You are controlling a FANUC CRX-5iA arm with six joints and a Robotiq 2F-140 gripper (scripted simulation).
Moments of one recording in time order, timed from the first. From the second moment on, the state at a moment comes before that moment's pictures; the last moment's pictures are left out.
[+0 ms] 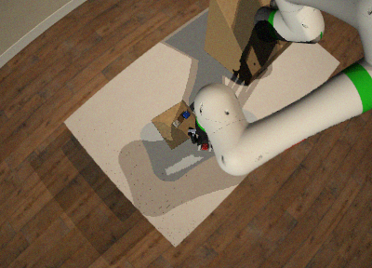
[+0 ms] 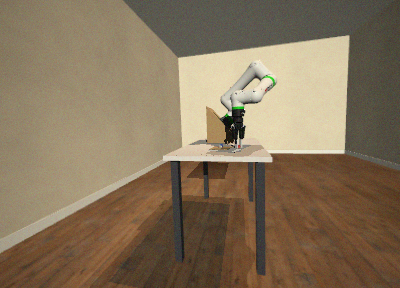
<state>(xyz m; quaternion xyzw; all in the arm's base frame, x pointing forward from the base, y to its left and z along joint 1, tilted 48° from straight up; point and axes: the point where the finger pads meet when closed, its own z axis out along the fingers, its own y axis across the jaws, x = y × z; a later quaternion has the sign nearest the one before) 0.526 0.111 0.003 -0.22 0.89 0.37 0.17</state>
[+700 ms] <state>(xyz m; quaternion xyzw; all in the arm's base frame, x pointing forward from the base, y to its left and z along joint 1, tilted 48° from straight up) 0.526 0.111 0.003 -0.22 0.89 0.37 0.17</state>
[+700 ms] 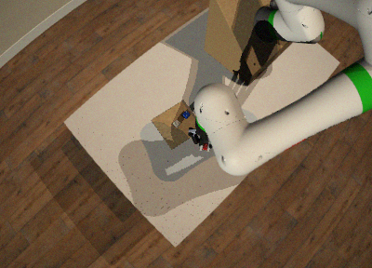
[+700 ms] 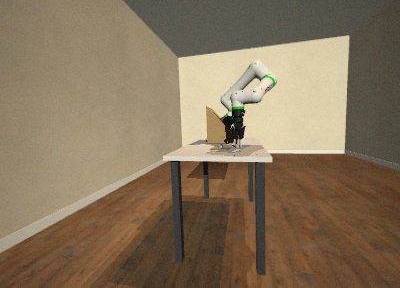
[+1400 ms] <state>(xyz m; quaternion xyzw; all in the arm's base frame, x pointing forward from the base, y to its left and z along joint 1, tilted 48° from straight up) 0.525 0.108 0.005 -0.22 0.89 0.37 0.17</state>
